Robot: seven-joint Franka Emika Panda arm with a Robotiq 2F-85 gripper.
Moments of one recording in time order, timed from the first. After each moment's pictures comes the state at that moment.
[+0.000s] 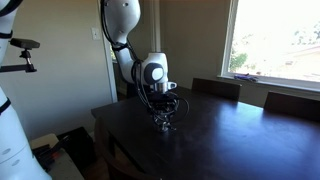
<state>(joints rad) -0.11 0.46 0.04 -2.30 -0.19 2.81 -0.45</state>
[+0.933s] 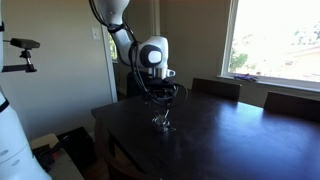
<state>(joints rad) -0.18 0.29 0.14 -2.31 -0.02 2.60 -0.64</state>
